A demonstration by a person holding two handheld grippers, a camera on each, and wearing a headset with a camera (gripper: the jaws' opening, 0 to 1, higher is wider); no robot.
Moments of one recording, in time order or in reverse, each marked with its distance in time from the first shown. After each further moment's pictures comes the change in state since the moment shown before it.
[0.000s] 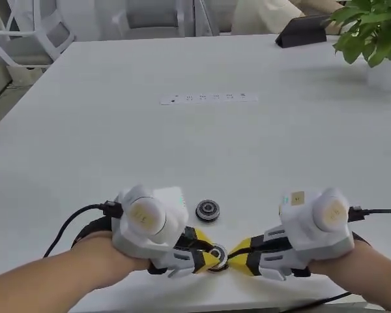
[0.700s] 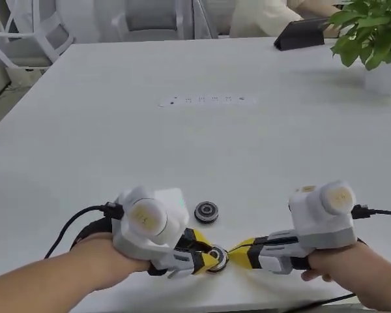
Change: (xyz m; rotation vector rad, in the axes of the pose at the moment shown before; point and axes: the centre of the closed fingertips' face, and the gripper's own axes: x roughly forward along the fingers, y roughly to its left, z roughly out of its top) left arm 0.000 0.001 0.000 -0.005 0.009 0.011; right arm -0.008 -0.009 0.008 0.333 -0.103 -0.007
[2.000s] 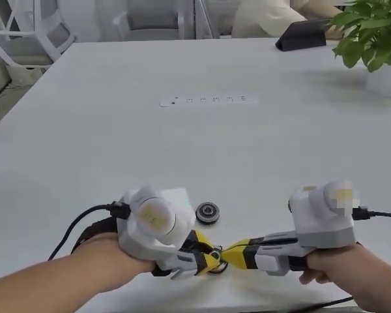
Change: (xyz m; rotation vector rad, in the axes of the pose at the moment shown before) left arm 0.001 0.001 -0.001 -0.014 0.030 0.014; right arm 0.006 0.017 0.010 0.048 -0.040 0.076
